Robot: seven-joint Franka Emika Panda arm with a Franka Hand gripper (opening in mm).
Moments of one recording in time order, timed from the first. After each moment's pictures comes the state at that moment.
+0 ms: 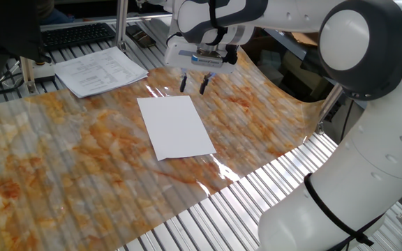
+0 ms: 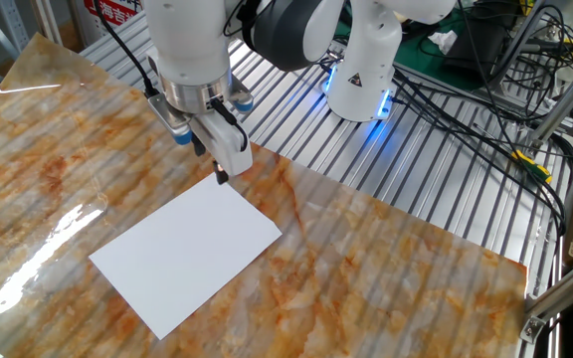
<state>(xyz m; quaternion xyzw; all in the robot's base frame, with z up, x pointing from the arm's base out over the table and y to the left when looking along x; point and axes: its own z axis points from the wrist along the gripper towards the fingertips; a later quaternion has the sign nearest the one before) 0.519 -0.079 0.251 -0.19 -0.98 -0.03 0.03</state>
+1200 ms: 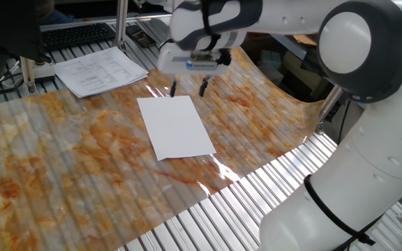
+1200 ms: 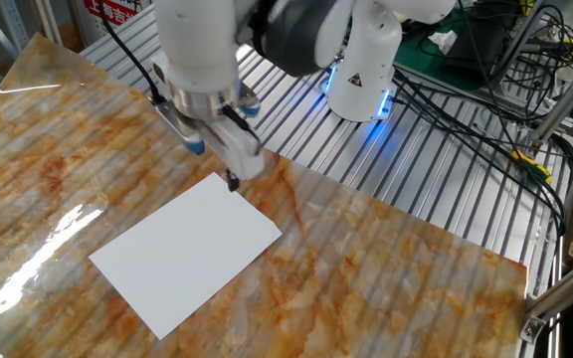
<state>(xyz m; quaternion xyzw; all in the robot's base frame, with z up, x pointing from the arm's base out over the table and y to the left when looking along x) 0.516 -0.059 0.245 -0.13 -0.99 0.00 0.03</state>
